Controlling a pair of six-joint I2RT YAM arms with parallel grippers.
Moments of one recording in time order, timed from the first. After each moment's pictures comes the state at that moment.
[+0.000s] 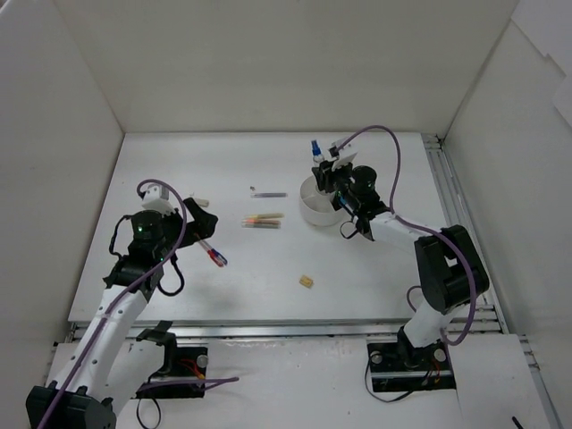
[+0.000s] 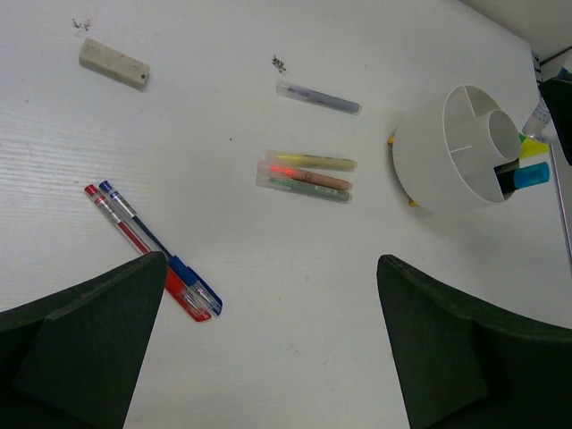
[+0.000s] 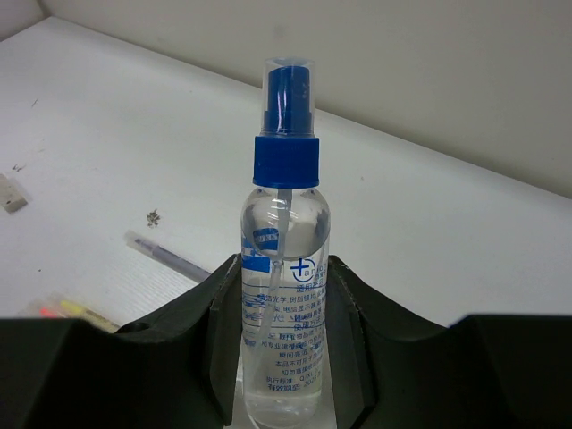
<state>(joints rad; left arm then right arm) -0.17 0.82 0.67 -0.25 0.10 -0.53 0.37 1.67 0.89 0.71 -0.12 -0.02</state>
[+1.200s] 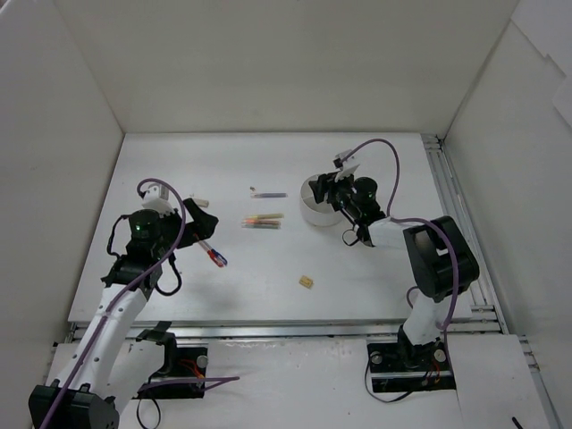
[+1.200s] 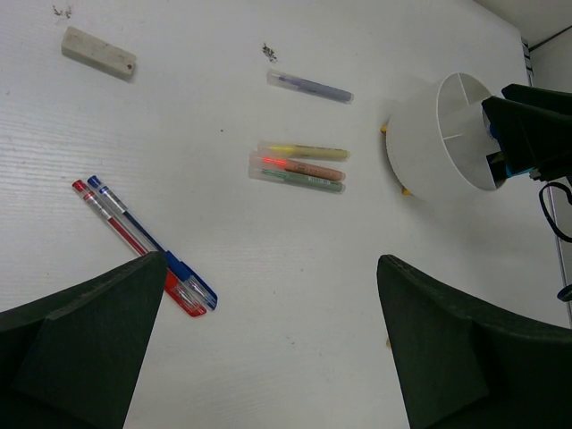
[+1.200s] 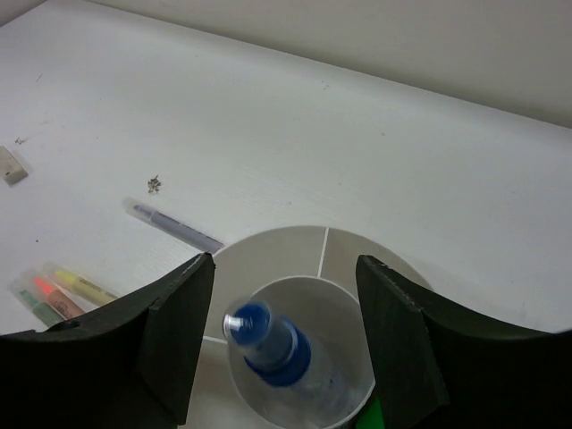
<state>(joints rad) -0.13 0.84 0.67 -0.25 0.18 -0.52 0.33 1.78 0.82 0.88 -0.20 0.05</state>
